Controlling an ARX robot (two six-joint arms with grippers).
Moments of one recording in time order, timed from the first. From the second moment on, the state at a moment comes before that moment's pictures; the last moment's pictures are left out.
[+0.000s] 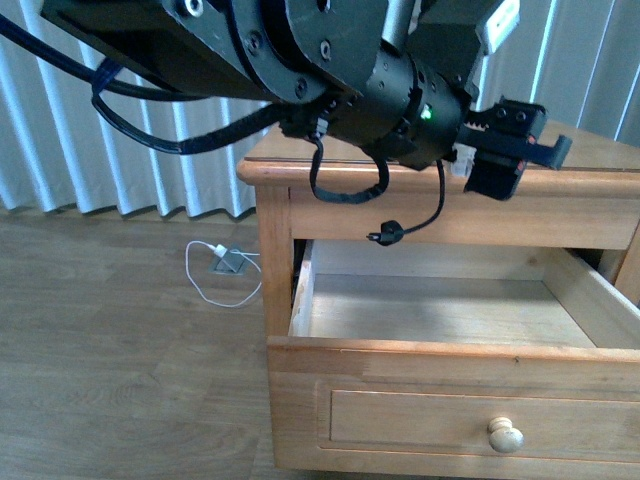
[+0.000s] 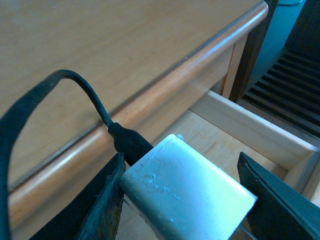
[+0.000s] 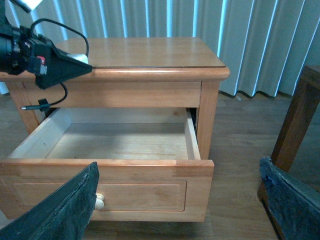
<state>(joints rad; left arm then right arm) -0.57 2.03 1.55 0.21 0.20 0.19 0.00 0.09 0.10 -0.02 0.00 0.00</state>
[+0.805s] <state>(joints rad) -0.59 2.20 1.58 0.13 0.15 0.26 0.00 0.09 0.10 -0.02 0.00 0.00</state>
